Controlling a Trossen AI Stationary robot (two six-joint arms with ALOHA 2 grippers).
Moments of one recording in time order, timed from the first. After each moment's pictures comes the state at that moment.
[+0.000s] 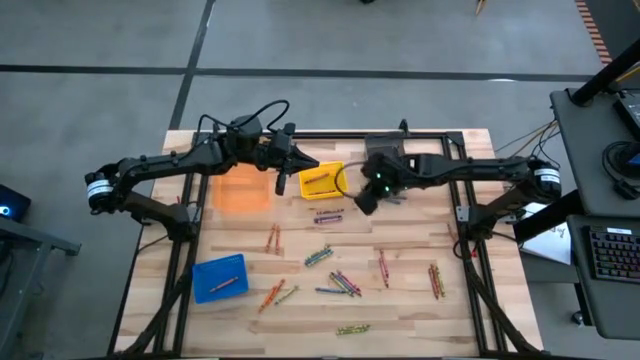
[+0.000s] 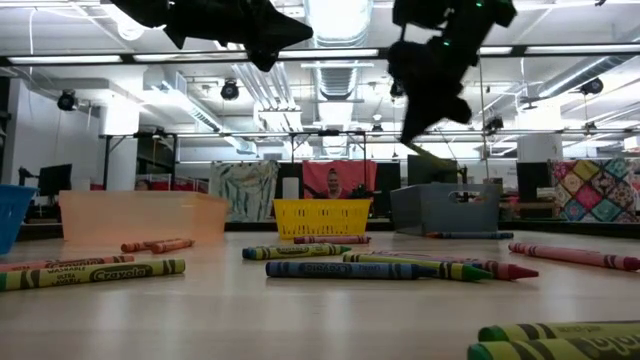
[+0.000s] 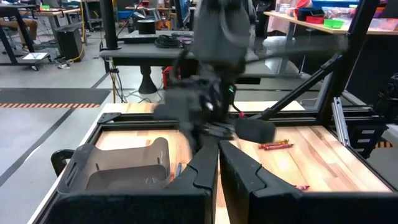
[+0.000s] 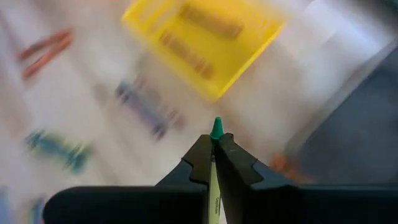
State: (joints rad) left arm 0.40 1.32 0.98 0.16 0.48 0.08; right arm -0.22 1.44 1.11 -0.64 0.10 0.45
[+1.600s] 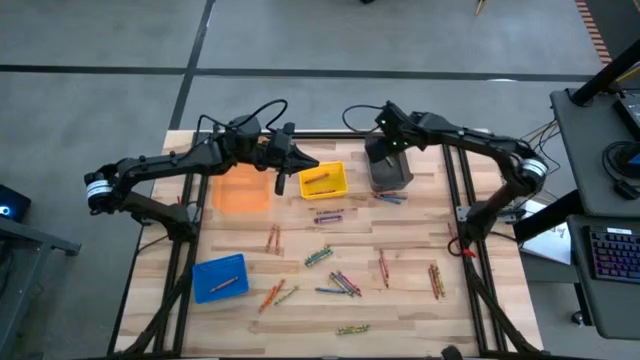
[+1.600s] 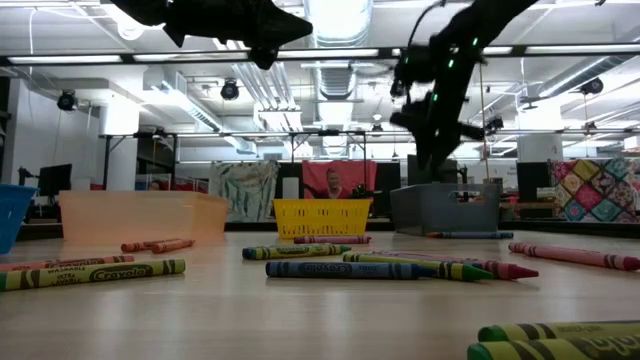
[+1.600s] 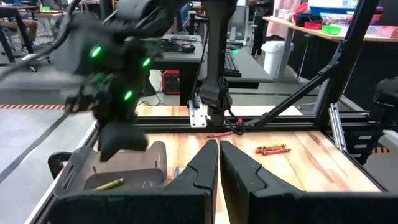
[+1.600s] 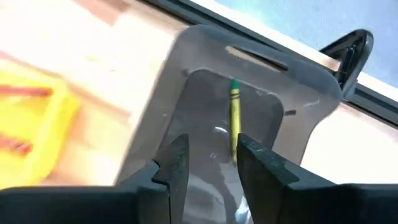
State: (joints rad) left arm 0.40 1.31 0.99 0.17 0.48 0.05; right arm -0.64 1.55 1.20 -0.76 0.15 0.40
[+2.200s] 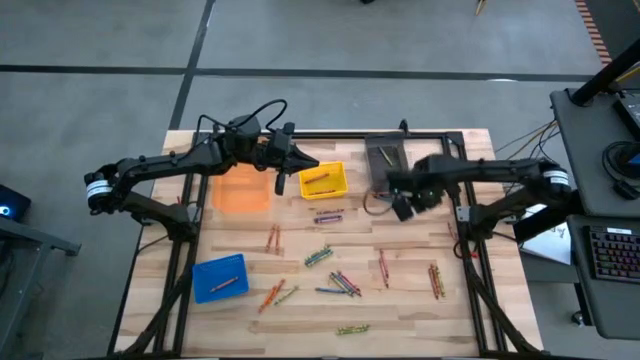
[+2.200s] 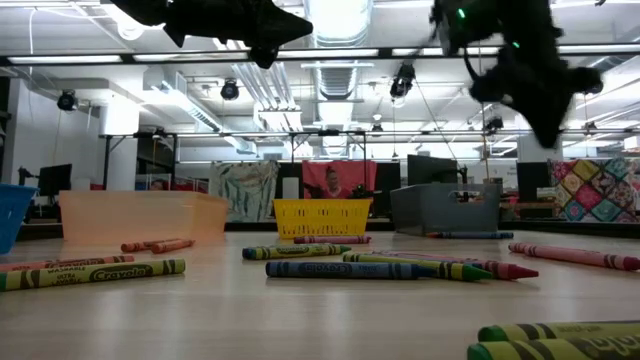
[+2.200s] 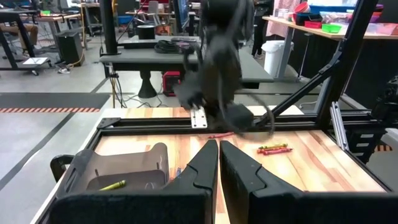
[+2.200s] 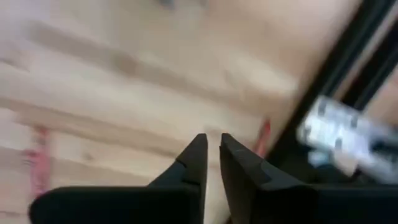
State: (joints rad) left arm 0.40 1.31 0.99 0.18 0.48 0.07; right arm -0.17 1.38 1.06 -1.40 0.00 0.99
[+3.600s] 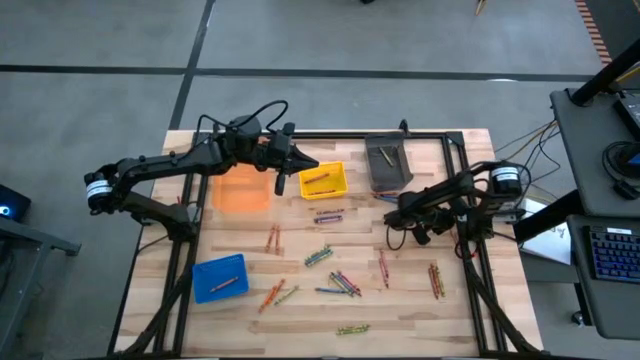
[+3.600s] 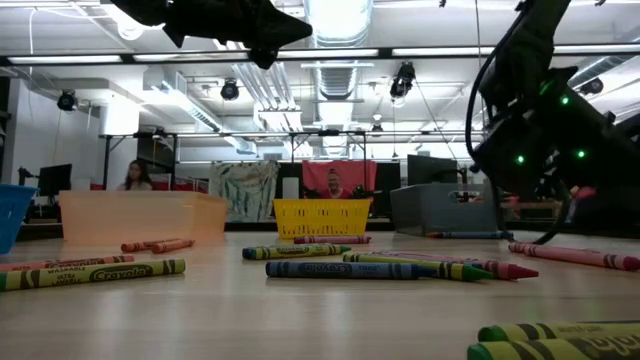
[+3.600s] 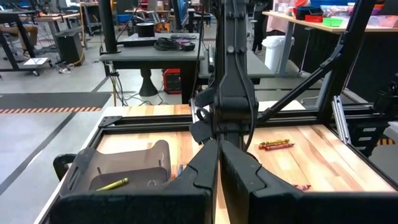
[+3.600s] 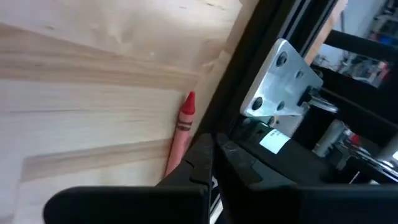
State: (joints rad) left arm 0.40 1.31 0.99 0.16 0.48 0.10; right arm -0.07 1.77 0.73 -1.33 0.03 1.11
